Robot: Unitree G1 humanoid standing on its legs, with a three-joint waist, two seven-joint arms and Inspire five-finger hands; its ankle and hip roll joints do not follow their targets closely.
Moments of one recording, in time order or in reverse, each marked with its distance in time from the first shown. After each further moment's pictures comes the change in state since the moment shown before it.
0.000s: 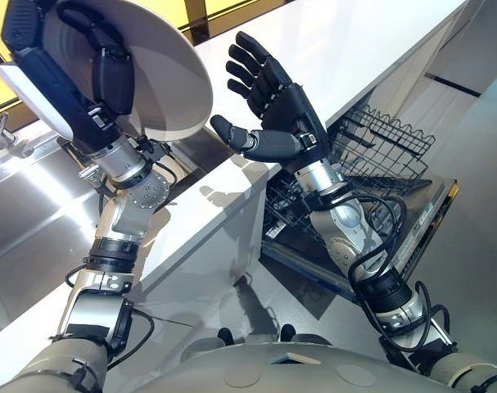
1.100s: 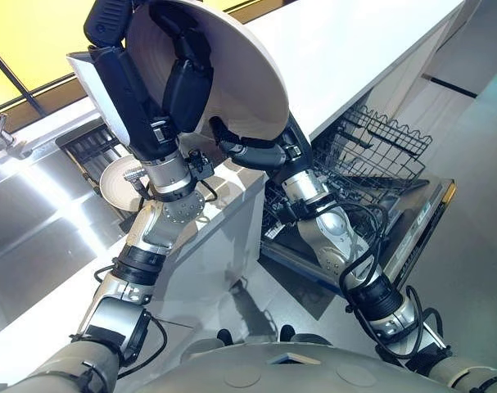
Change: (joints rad) left arm 0.029 -0.070 -0.154 -0.192 0.013 -0.063 -0.181; right arm 0.044 0.030 0.079 0.011 0.005 0.032 -0.082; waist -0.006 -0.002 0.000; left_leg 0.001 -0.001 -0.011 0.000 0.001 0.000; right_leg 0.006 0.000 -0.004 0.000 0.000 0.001
